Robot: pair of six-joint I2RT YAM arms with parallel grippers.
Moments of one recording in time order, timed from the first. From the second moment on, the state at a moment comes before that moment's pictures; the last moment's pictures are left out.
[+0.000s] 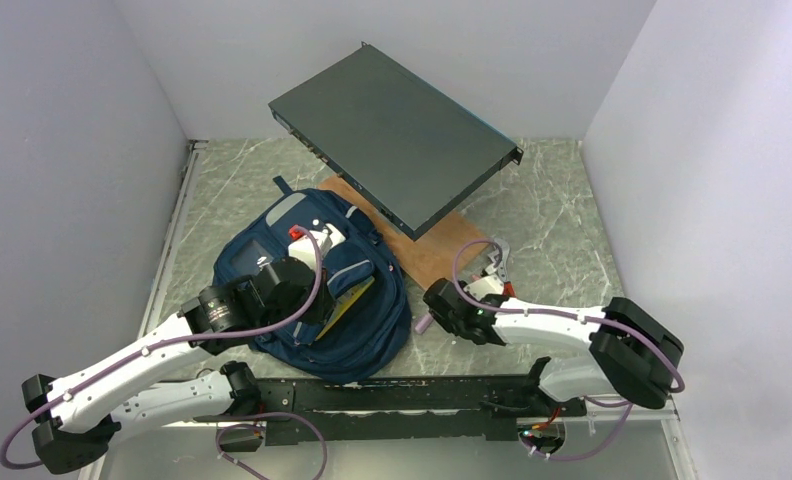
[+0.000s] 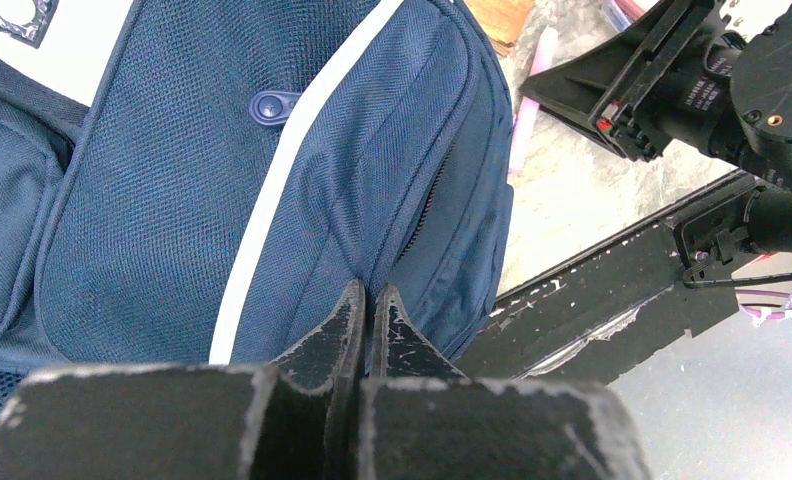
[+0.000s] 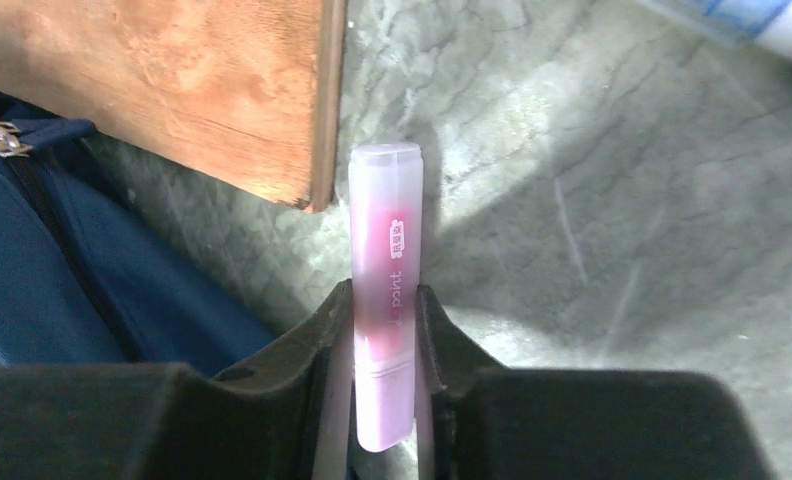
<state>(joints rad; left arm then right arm) -1.00 0.81 0.89 -0.79 -0.26 -0.62 0.96 1.31 0.52 -0.28 0.50 1.64</state>
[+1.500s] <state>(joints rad) -0.99 0.82 0.97 -0.88 -0.19 -0.56 1.26 1.68 0.56 1.05 0.48 1.11</state>
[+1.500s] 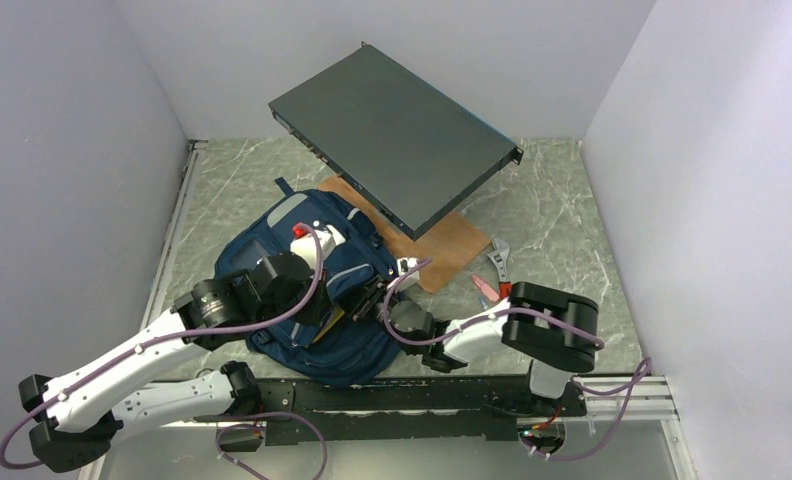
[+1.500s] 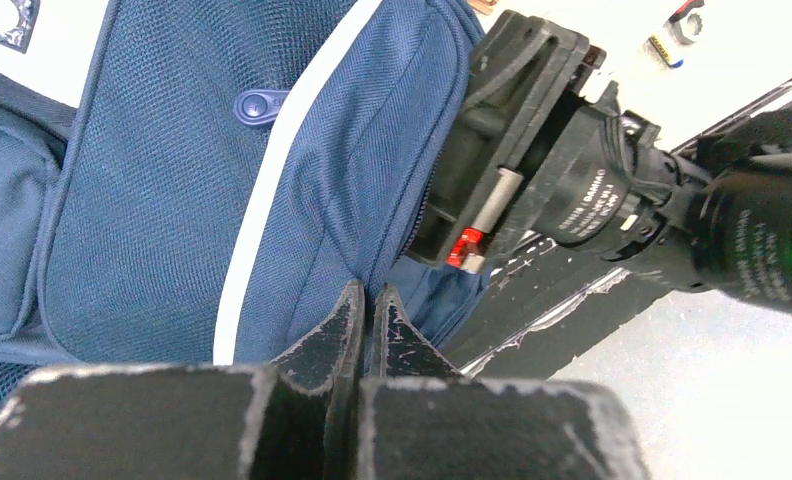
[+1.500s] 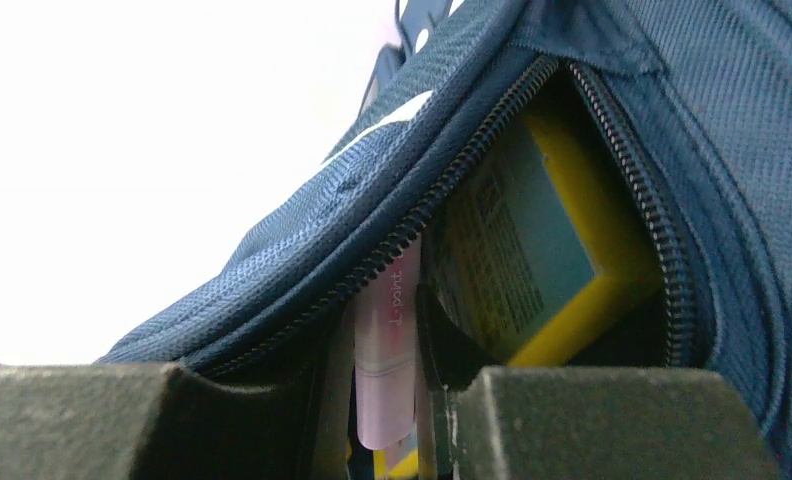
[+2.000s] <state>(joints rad) -0.98 0.84 0.98 -0.87 -0.18 -0.56 1.29 1.76 0.67 1.03 0.64 1.09</state>
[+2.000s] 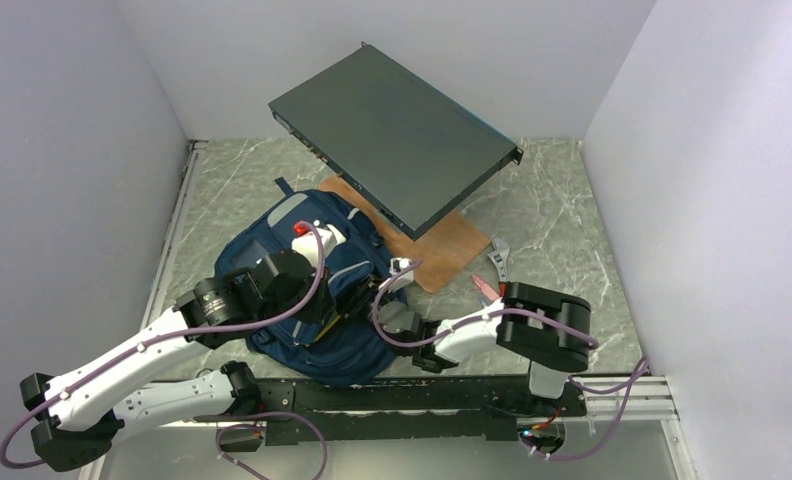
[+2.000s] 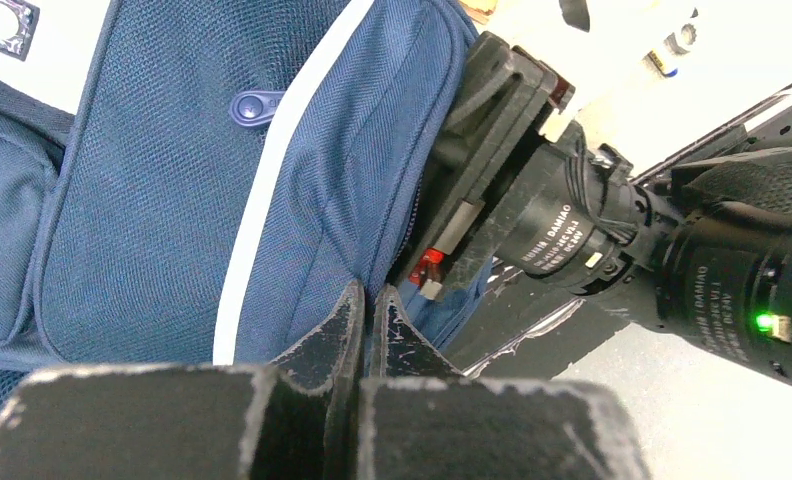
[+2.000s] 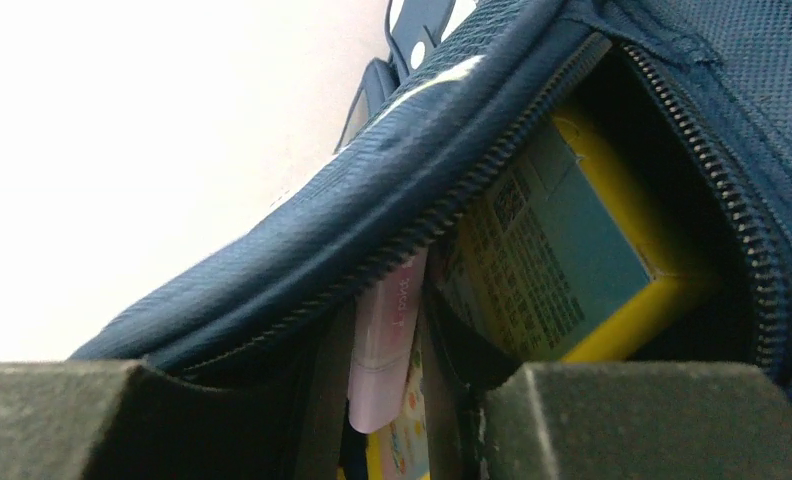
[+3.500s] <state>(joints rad) -0.99 0.84 0.95 -0.83 -0.17 -0.56 0.53 0.85 0.43 -0.57 0.49 0.98</state>
